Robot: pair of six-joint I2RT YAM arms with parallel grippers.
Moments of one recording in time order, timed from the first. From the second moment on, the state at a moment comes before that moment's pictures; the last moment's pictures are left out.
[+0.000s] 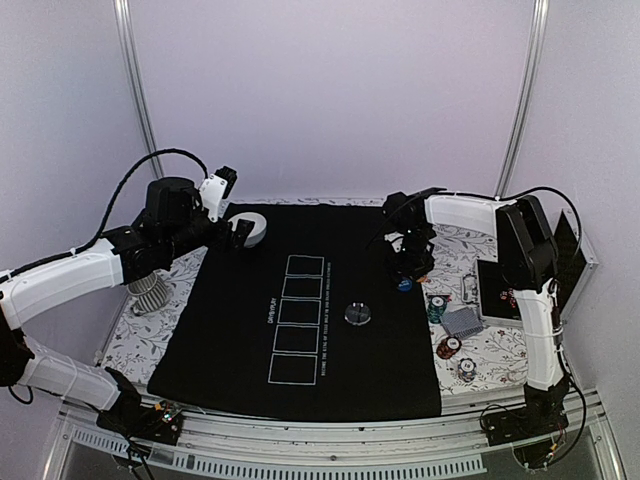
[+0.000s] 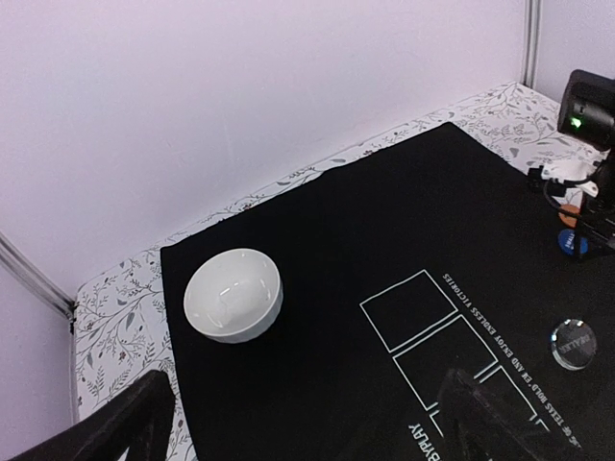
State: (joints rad) left arm -0.60 1.24 0.93 -0.07 -0.25 0.12; right arm 0.53 2.25 1.81 -1.05 0.05 0.13
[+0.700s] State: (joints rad) left arm -0.60 1.24 0.93 -0.07 -0.25 0.12; right arm 0.52 2.31 1.87 -1.05 0.04 0.11
